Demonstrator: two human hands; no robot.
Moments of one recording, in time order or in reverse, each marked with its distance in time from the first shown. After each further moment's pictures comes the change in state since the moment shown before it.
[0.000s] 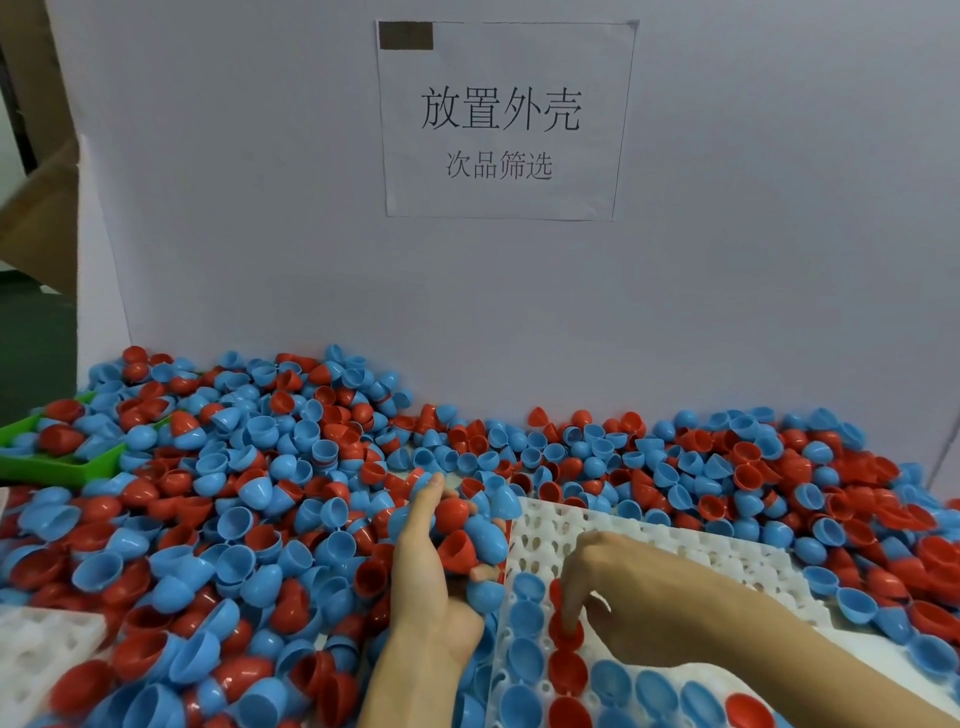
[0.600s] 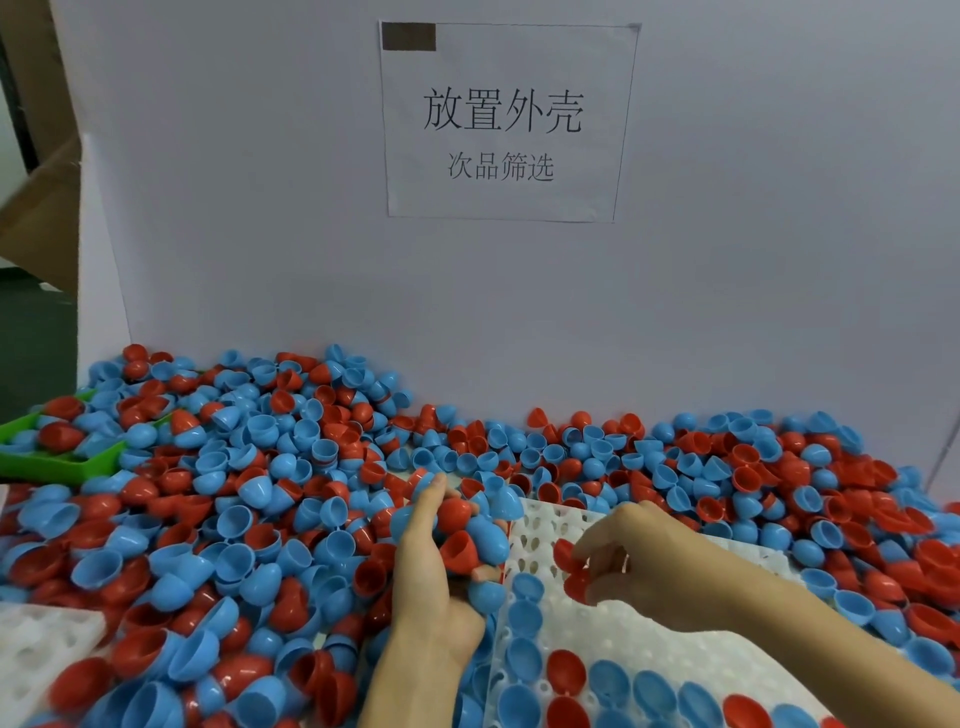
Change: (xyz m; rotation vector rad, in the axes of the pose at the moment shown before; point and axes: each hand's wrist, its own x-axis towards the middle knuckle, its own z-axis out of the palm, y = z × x) left_hand -0.003 0.001 0.002 -0.005 -0.003 -0.005; right_hand -0.001 0.016 -0.010 0.320 0.086 0.196
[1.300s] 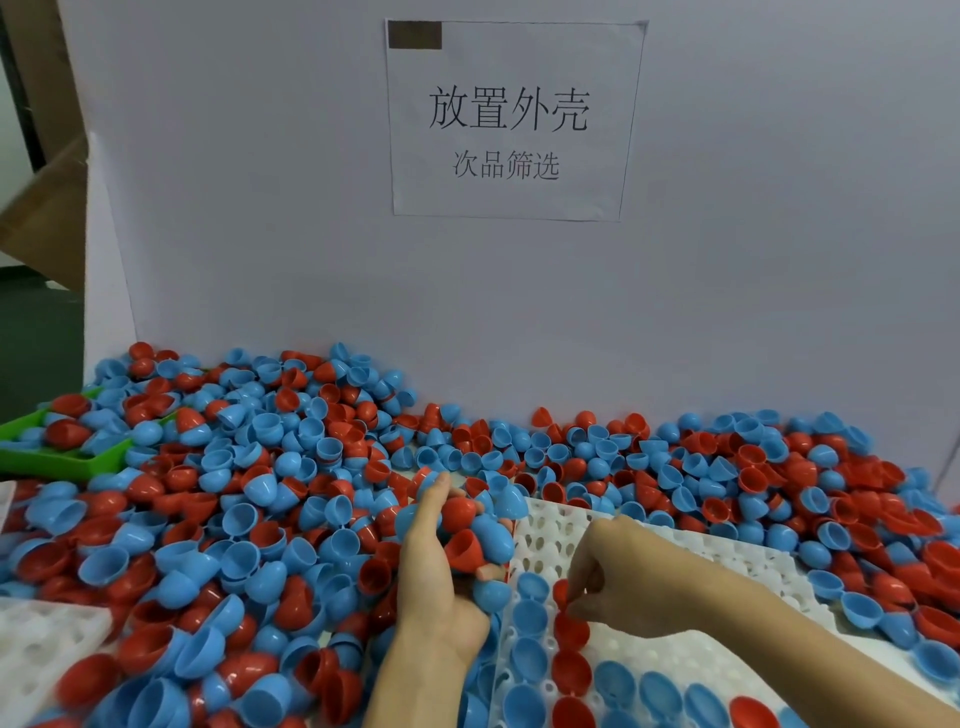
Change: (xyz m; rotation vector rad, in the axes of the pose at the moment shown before) left_hand 0.000 0.000 0.001 0.008 -0.021 0.031; right_hand 0.014 -0.014 0.012 -0.125 -0.128 0.106
